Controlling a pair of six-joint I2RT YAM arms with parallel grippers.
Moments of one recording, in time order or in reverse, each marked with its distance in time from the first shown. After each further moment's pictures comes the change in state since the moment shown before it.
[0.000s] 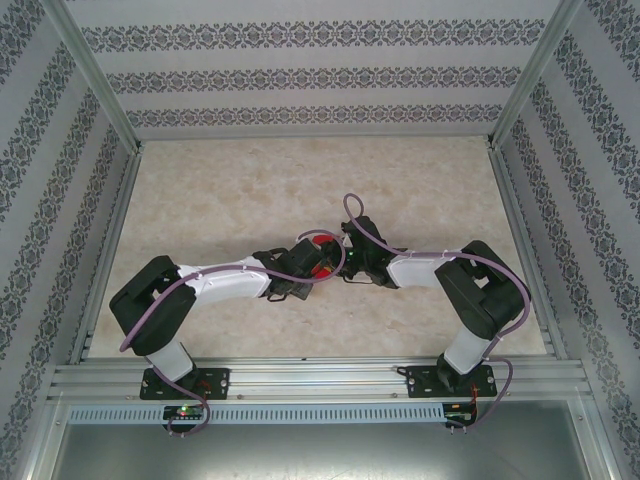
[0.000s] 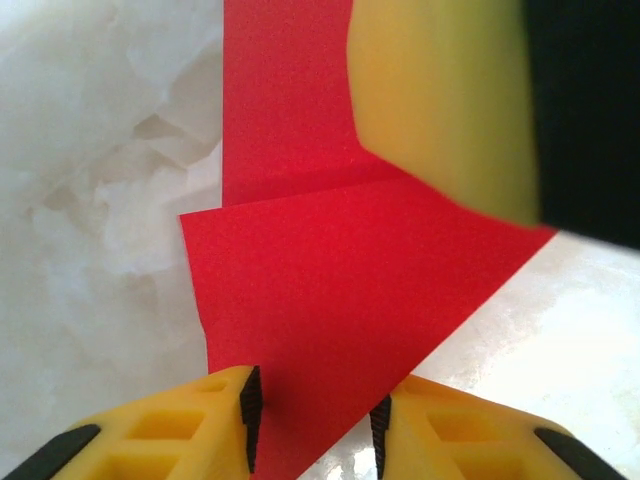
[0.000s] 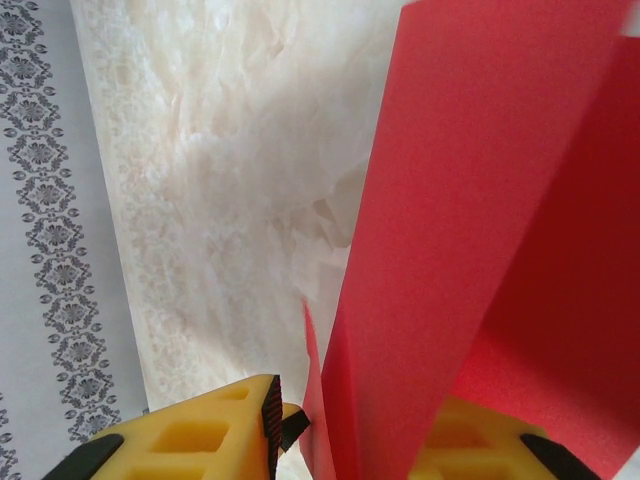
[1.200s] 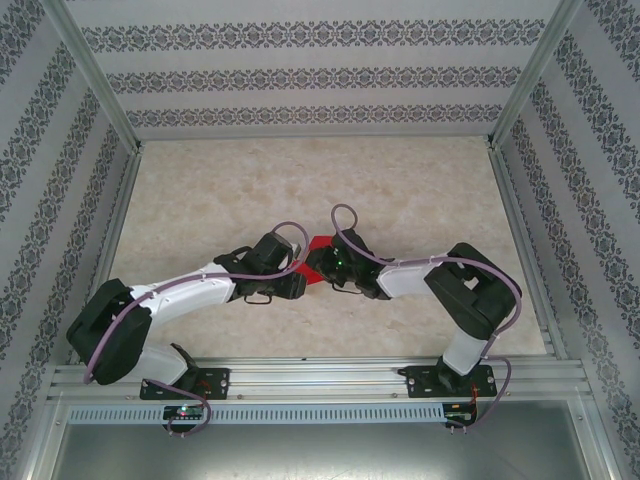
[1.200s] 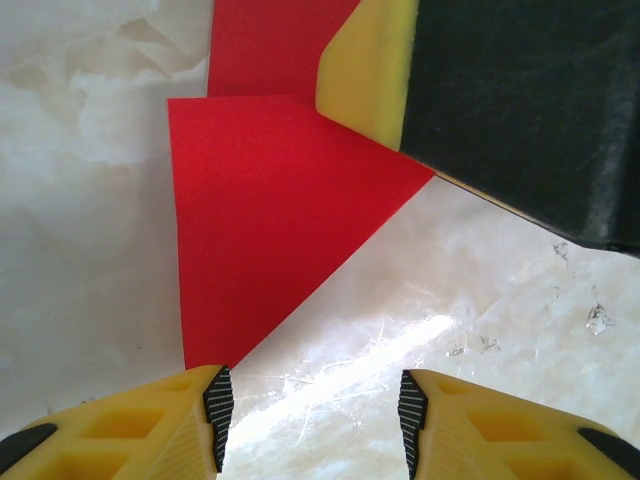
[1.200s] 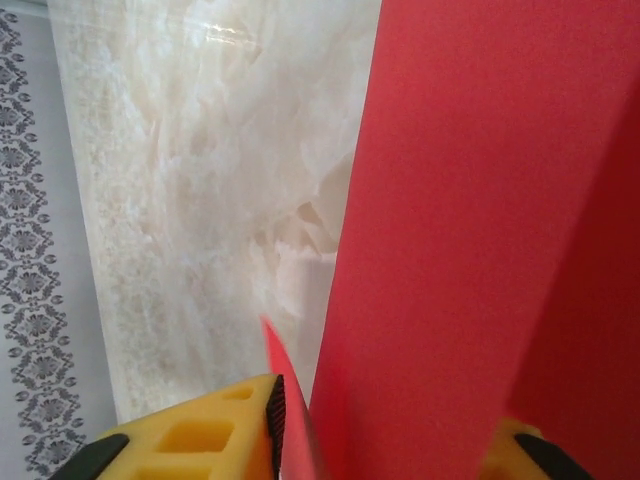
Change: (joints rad) left arm 0.130 -0.247 -0.161 0.043 0.328 -0.100; right arm 0.113 0.030 -0.023 0.082 0.211 0.102
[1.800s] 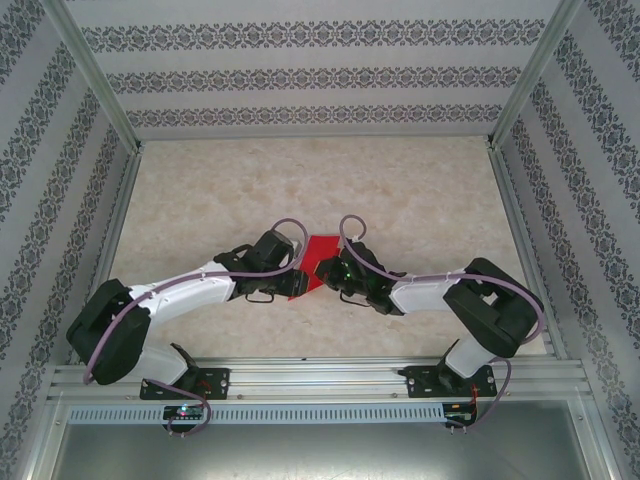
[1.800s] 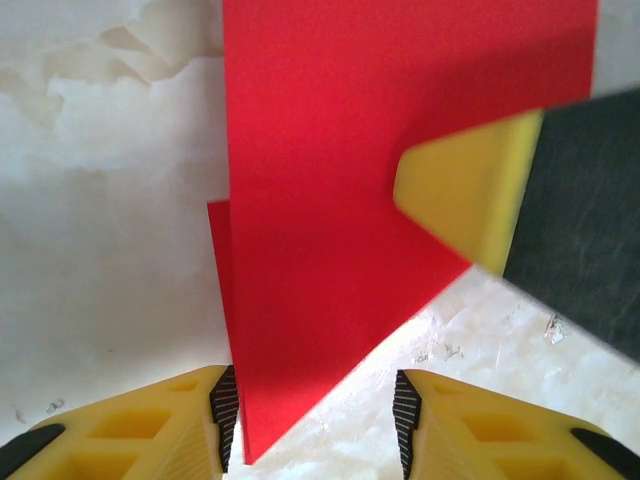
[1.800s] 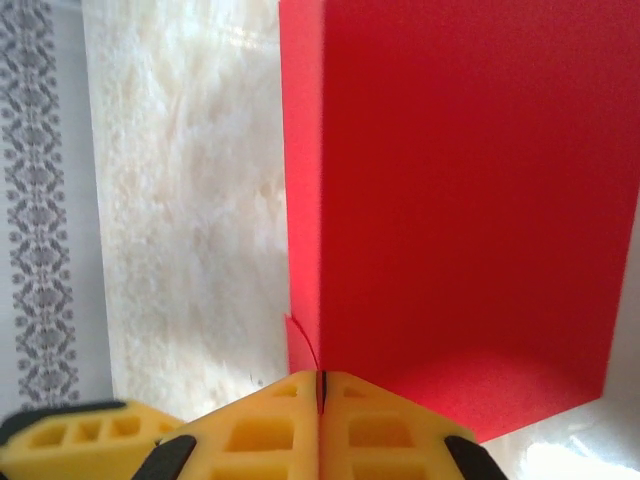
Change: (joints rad) left arm 0.000 -0.010 0.008 -0.003 0.032 -0.050; right arm 0.050 -0.147 -0.151 0.061 0.101 -0.008
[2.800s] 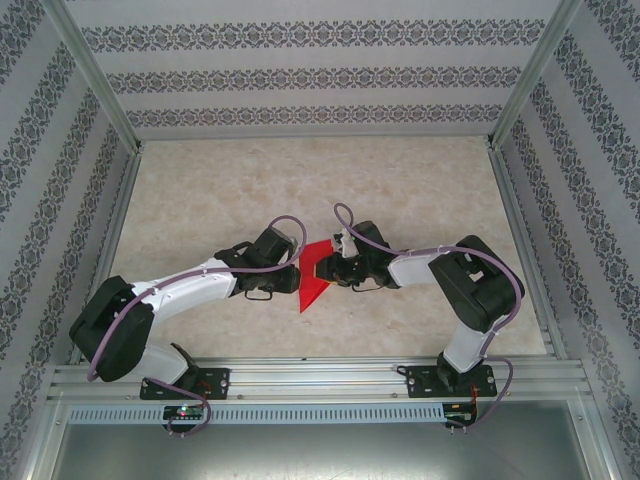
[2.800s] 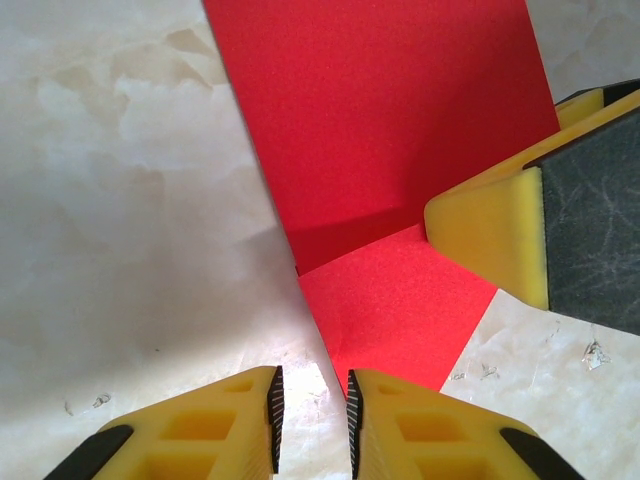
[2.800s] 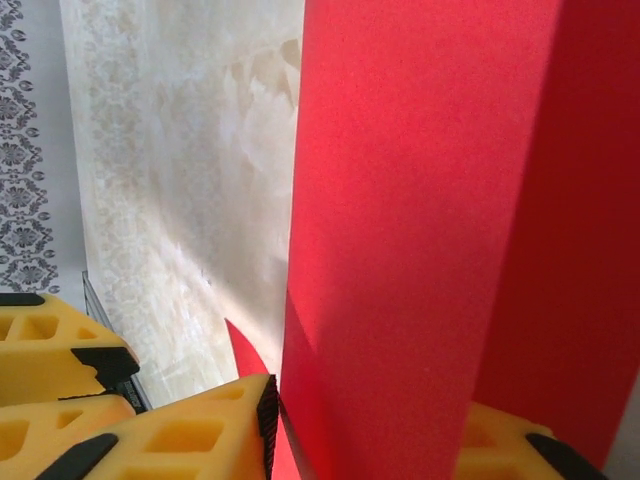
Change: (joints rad) left arm 0.021 0.029 0.026 -0.032 -0.035 -0.027; right arm -0.206 0.170 0.146 -0.194 -0.543 -0.417
